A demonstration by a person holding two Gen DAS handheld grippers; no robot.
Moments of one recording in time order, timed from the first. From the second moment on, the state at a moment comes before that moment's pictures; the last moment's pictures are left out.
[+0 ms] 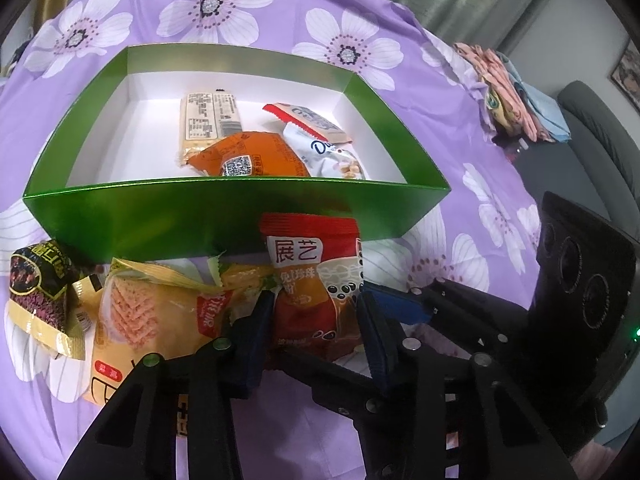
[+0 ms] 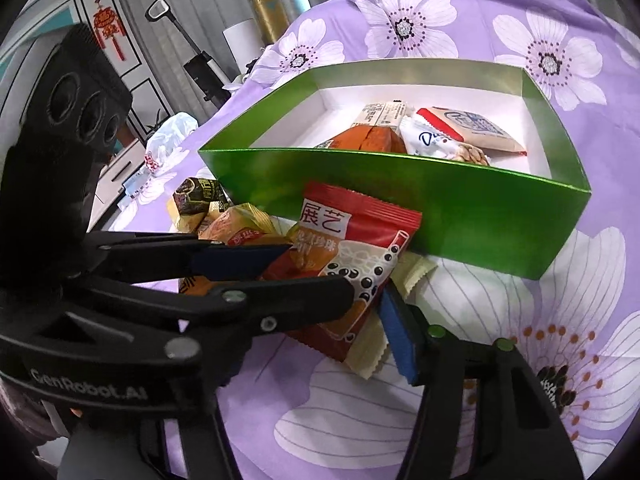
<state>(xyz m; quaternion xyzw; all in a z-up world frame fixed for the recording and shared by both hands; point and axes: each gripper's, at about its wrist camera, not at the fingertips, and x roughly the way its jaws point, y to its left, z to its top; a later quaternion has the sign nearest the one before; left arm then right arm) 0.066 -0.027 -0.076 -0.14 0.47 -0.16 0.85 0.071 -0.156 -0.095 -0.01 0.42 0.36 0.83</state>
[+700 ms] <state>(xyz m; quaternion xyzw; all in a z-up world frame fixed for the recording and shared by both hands) 0.056 -0.019 -0.013 -0.15 0.40 -0.17 0.89 0.056 -0.157 -0.032 -0.03 0.35 0.35 0.87</state>
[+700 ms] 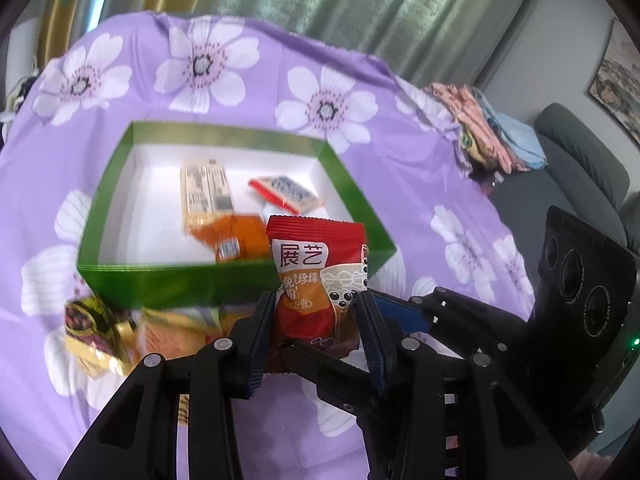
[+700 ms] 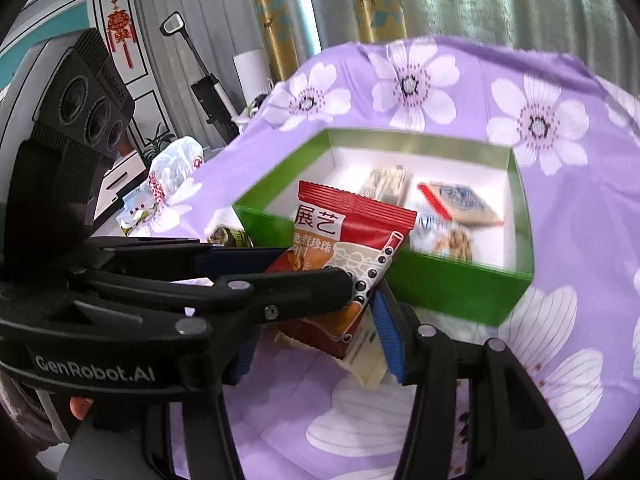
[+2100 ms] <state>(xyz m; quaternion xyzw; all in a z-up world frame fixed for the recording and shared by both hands) 0.112 0.031 -0.009 -0.18 0.40 -0.09 0.90 0.120 -0.130 -0.016 -0.06 0.34 0.28 0.90</state>
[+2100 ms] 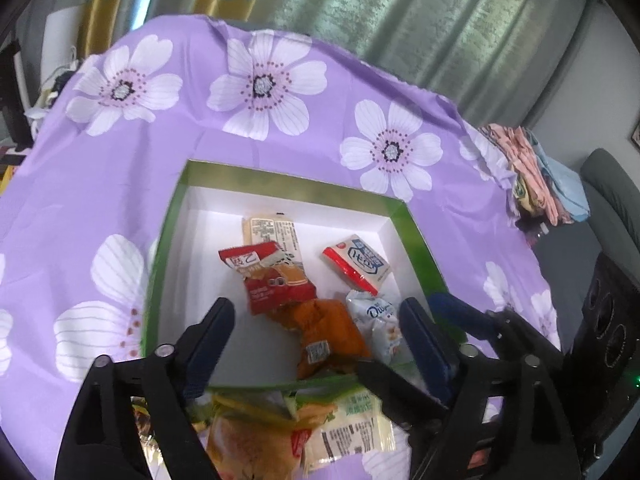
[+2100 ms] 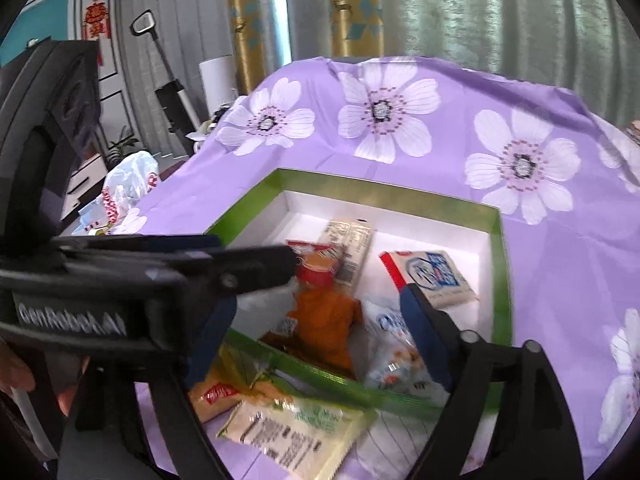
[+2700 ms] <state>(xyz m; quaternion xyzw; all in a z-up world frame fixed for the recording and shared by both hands) 0.024 0.028 0.018 -0.18 0.38 -0.08 0.91 0.038 -0.173 0.018 -0.05 0.32 0.23 0.92</state>
